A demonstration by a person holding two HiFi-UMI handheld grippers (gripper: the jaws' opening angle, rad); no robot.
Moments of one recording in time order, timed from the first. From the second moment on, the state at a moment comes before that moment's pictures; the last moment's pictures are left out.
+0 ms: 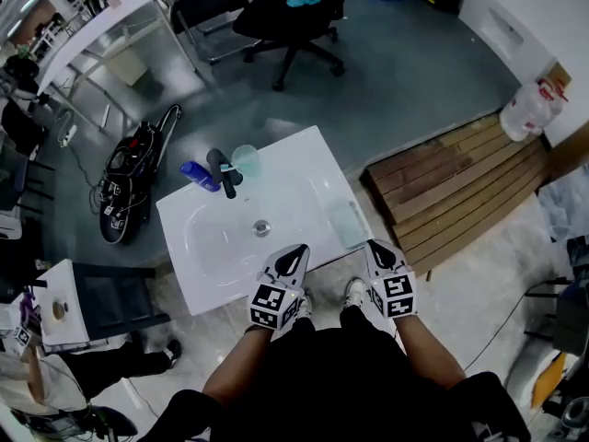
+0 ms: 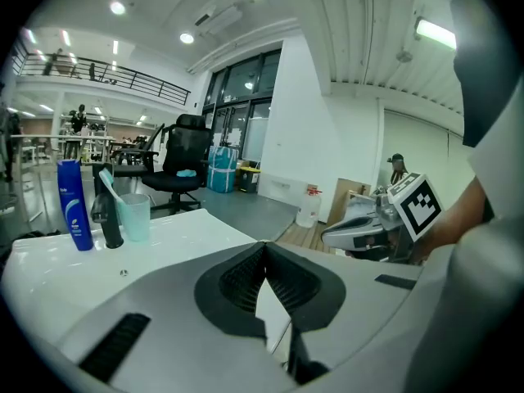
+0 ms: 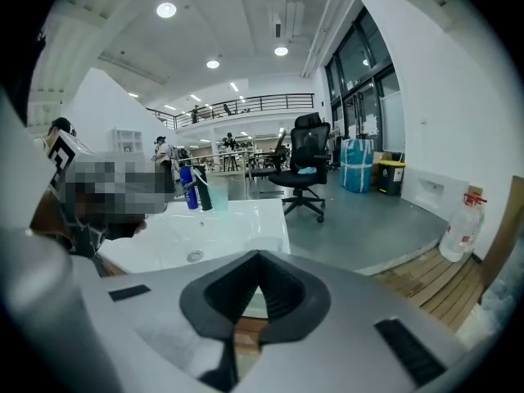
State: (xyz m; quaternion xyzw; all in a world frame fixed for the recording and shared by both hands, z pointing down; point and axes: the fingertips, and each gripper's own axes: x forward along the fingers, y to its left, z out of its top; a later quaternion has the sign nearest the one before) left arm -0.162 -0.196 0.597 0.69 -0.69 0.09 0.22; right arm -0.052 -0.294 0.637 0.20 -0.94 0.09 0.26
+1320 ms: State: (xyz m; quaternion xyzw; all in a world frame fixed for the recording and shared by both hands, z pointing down) left arm -0.190 -0.194 0.615 0.64 -0.72 0.08 0.25; right arm -0.075 -0.332 0.709 0.20 -0.90 0.11 0.36
